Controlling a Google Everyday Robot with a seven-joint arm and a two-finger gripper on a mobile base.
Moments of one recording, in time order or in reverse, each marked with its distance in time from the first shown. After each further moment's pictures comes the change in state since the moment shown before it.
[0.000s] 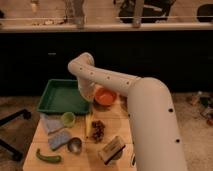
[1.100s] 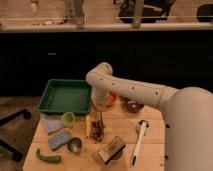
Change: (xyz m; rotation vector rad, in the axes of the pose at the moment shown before) arm -0.066 0.056 0.009 0.083 0.037 0.076
